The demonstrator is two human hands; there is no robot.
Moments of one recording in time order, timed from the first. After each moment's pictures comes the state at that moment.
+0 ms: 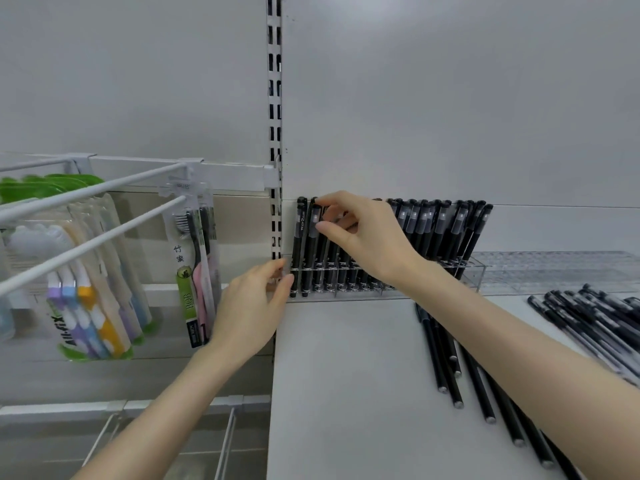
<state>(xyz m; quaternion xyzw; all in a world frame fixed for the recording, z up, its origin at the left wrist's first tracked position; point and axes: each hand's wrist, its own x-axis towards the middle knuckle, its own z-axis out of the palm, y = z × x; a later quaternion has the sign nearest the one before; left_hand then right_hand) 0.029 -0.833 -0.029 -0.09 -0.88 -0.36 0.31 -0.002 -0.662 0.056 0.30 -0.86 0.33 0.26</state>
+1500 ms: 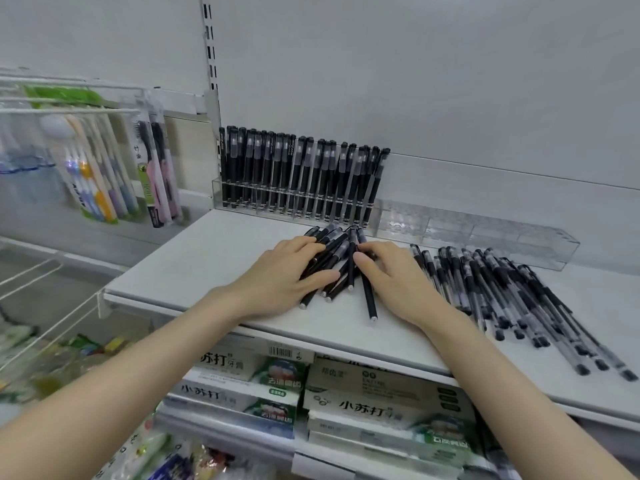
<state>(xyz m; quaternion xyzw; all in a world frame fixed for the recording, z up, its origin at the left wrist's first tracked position) 0.127 -0.609 -0.027 -0.08 -0.97 -0.23 0.07 0.060 -0.421 -0.030 0.29 -0.91 0.29 0.06</state>
